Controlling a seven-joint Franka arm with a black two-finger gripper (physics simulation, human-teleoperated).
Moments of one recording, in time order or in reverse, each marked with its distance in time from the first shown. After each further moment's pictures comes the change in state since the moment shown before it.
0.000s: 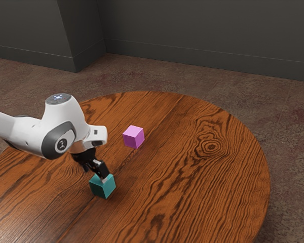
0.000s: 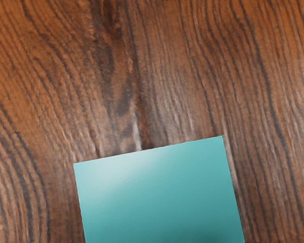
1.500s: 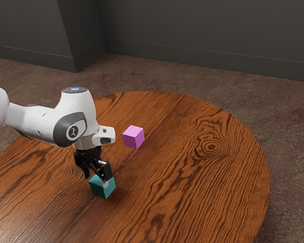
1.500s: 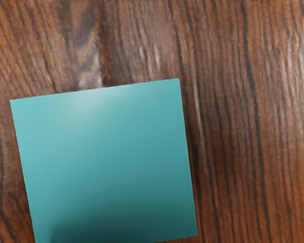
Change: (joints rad) arm -0.066 0.063 0.038 0.131 -0.037 -0.278 -0.060
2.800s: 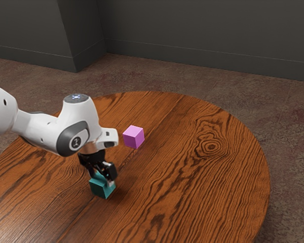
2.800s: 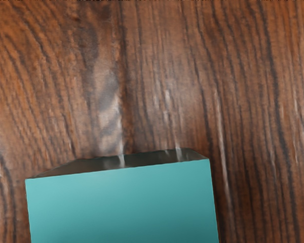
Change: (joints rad) arm -0.074 0.044 0.066 -0.030 0.028 0.176 -0.046
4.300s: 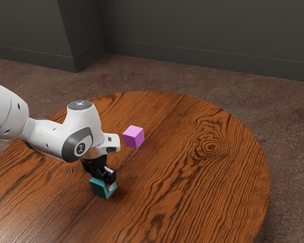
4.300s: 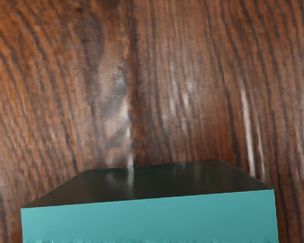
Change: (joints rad) arm -0.056 0.072 0.058 0.008 -0.033 0.056 0.022
